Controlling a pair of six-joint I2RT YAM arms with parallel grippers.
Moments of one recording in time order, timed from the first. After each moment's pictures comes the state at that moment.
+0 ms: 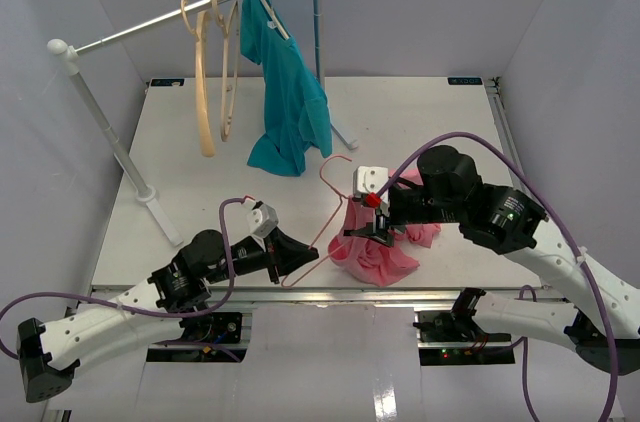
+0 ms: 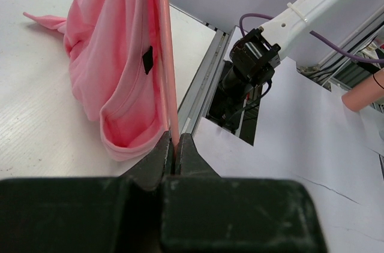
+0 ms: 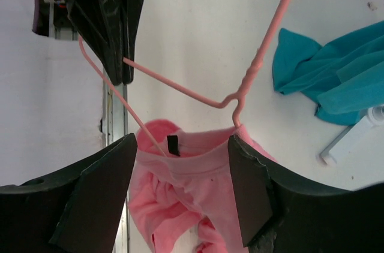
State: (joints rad) left arm -1.05 0.53 0.40 0.14 0.22 -0.37; right arm 0.98 0.97 1.28 -0.76 -0.39 -0.47
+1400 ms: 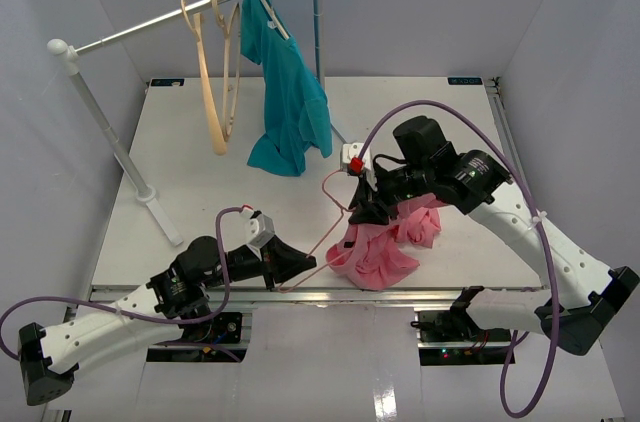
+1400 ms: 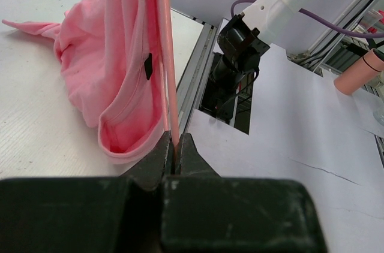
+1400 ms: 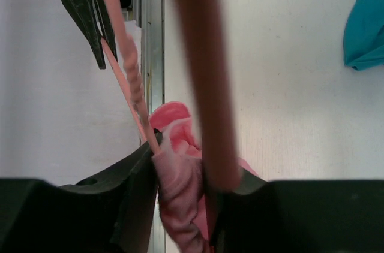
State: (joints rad) left arm -1.05 0.46 0.33 0.16 0.28 -0.34; right arm 0.78 1.19 1.35 -0.92 -0.70 -0.48
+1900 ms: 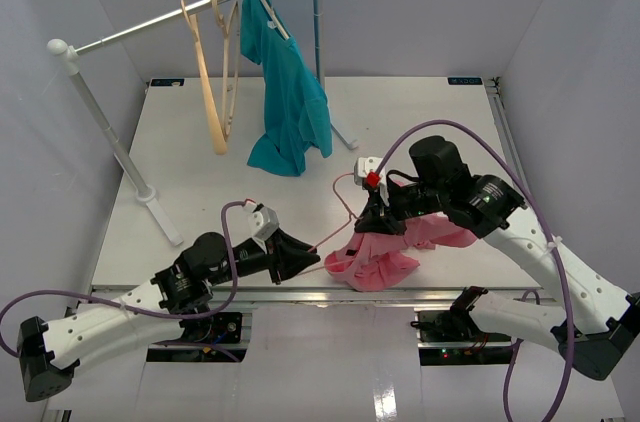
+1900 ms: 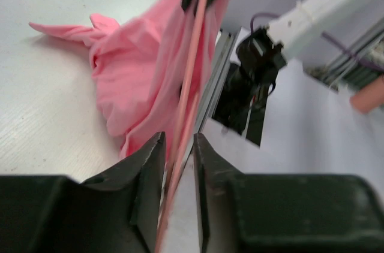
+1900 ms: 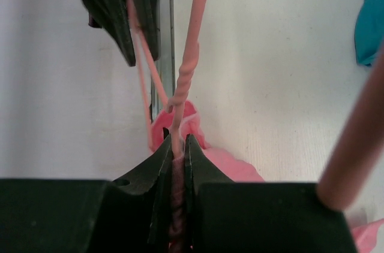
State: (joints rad) left arm -1.06 0.53 0.37 0.18 0.20 -0.35; right arm 0.77 1.03 1.17 -0.79 -0.72 -0.40
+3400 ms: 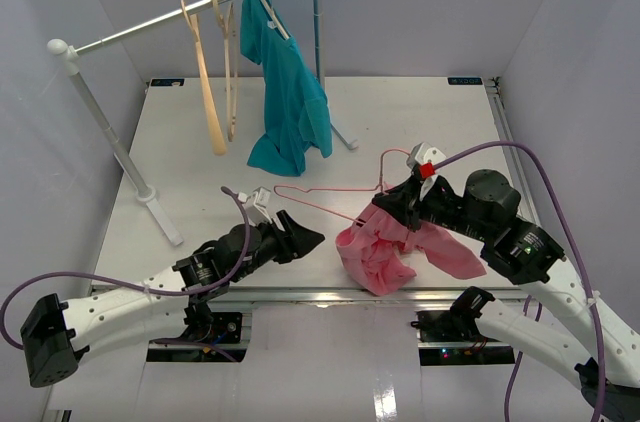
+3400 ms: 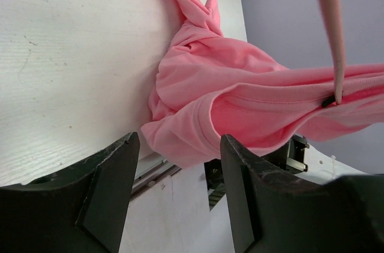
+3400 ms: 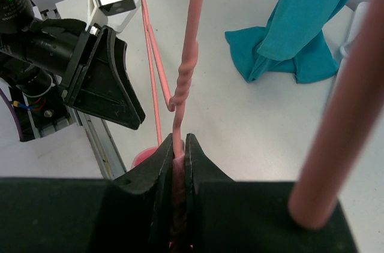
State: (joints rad) left arm -1.05 0.75 0.39 0.05 -0.22 -1.08; right arm 0.78 0.69 0.93 -0.41 -0.31 -0.04
